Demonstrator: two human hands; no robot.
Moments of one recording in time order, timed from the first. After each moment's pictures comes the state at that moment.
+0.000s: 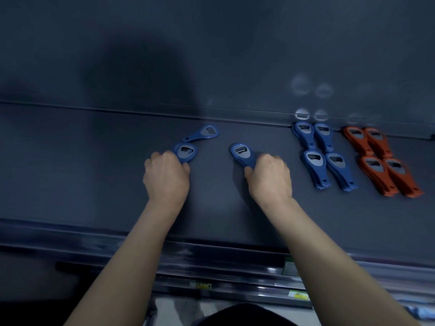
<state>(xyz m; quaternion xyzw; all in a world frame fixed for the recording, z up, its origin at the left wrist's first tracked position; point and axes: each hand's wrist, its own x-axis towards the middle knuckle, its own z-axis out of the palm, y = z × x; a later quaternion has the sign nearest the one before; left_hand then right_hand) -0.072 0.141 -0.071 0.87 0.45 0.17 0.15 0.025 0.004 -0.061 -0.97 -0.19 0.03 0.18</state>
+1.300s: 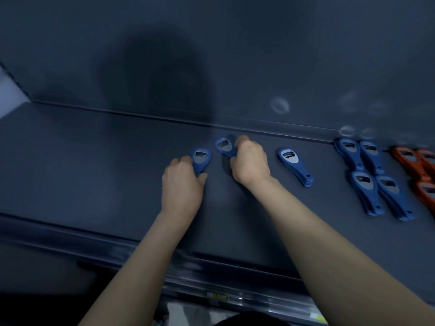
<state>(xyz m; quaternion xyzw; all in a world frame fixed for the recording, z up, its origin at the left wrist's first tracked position) -0.098 0.189 -0.067 0.86 0.42 0.19 0.23 0.021 0.124 -0.052 -0.92 -0.30 0.10 0.23</state>
